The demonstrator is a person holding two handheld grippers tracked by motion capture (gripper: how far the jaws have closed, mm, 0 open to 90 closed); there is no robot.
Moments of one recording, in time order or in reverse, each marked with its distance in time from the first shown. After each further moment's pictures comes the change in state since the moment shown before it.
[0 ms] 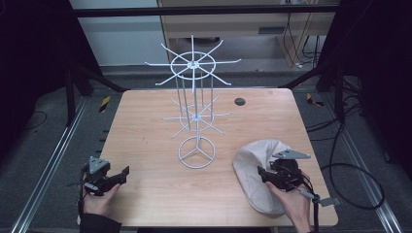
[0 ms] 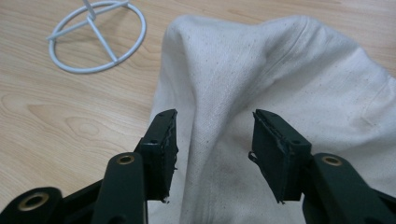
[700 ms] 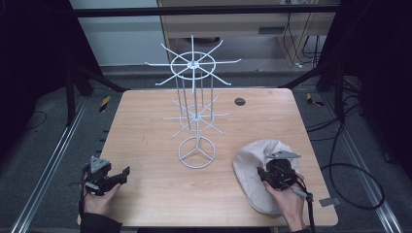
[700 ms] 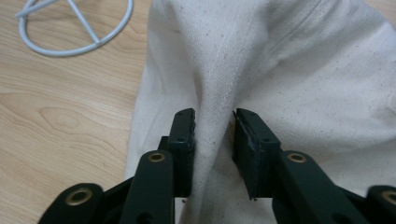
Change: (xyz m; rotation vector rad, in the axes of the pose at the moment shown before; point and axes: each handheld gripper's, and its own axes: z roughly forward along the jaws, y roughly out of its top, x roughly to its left) left arm 0.000 0.000 0.002 0.018 -0.002 0.005; right arm 0.001 -0.005 0.024 0.058 -0.035 -0.017
